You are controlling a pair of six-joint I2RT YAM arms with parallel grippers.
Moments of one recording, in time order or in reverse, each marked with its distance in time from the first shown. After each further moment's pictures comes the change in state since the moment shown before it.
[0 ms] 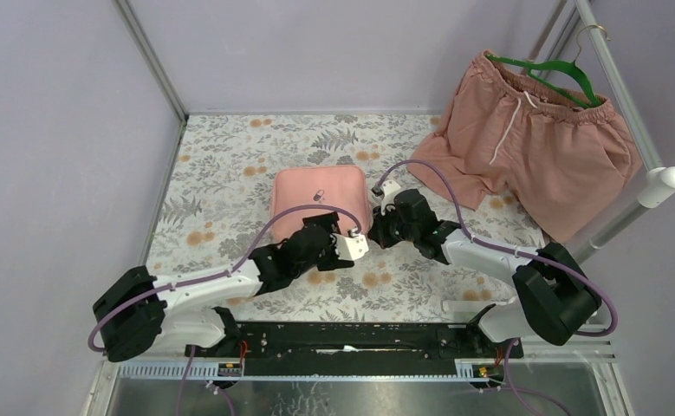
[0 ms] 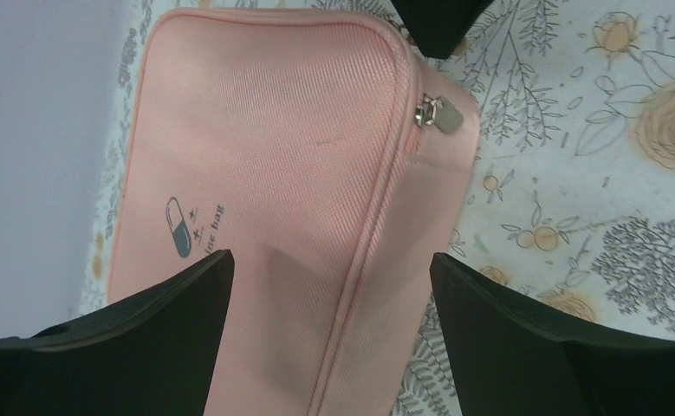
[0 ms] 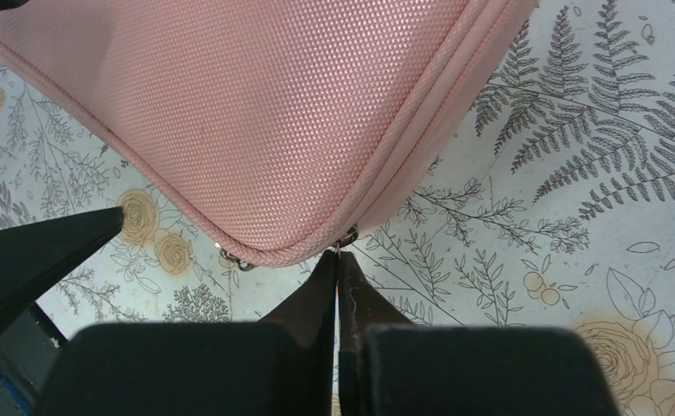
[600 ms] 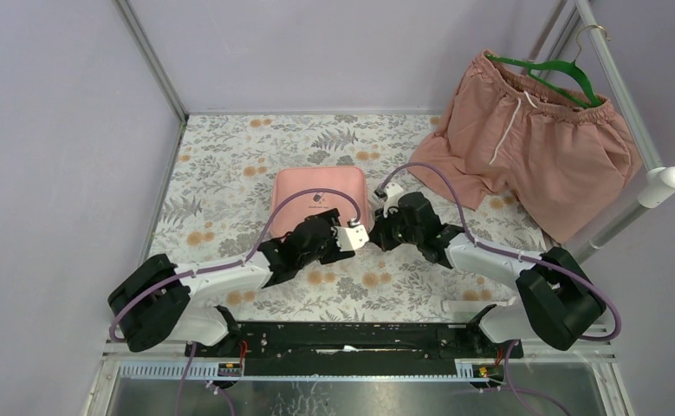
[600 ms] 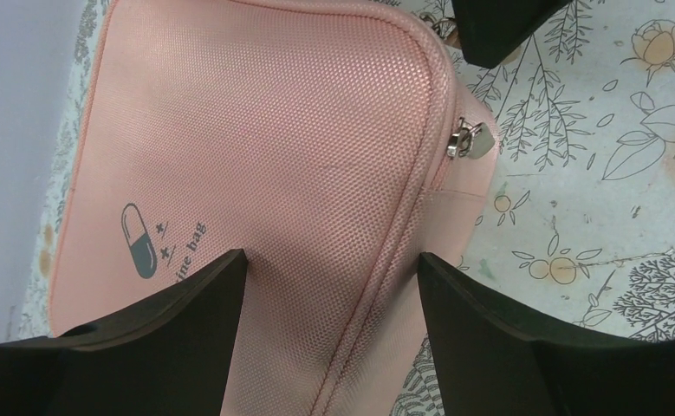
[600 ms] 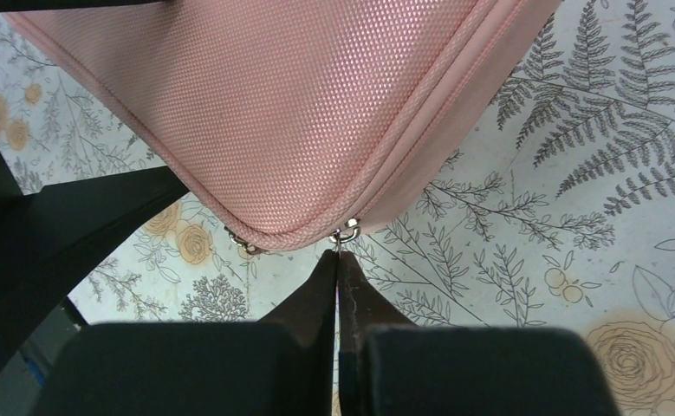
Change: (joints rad) left arm 0.084 0.140 0.002 0.129 0.045 -0.030; right arm -0.002 -0.031 -0.038 0.029 -0.046 0.017
